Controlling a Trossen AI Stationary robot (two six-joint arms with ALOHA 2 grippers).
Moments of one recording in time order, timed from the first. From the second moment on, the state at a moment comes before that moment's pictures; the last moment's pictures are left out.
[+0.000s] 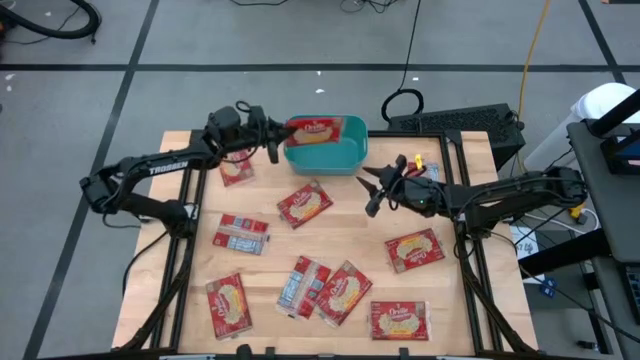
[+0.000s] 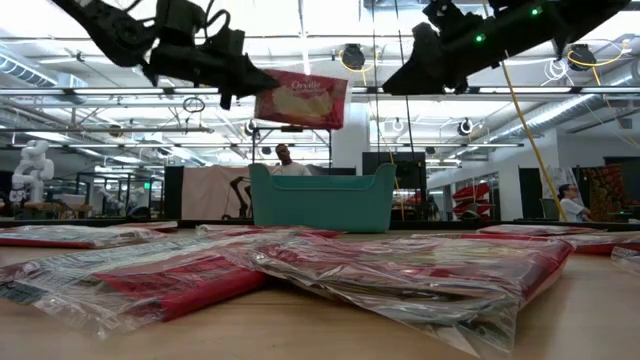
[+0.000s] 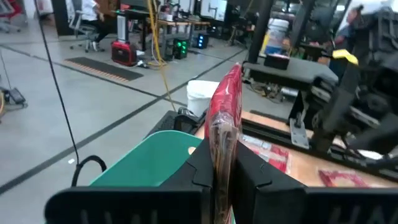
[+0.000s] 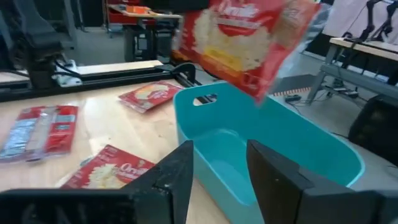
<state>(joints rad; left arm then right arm) 0.68 1.31 0.74 0.50 0.37 -0.12 -0.01 1.15 0.54 0.36 0.57 0.04</state>
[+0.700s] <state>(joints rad) 0.63 1.64 0.86 0.57 0.29 -0.21 0.10 1.15 0.35 0.68 0.57 0.17</state>
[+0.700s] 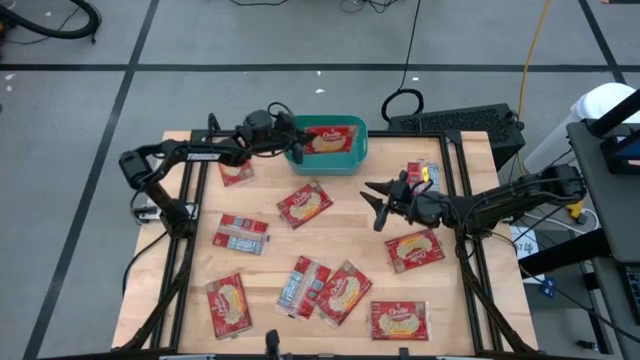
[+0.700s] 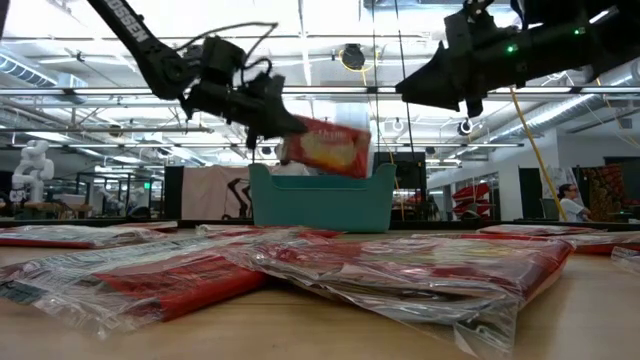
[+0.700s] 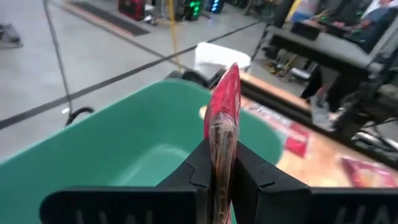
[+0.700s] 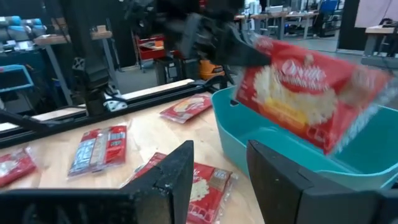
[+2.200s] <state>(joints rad) 0.60 1.70 0.86 0.47 0.11 -0.06 0.12 1.15 0.35 0.68 0.58 0.15</state>
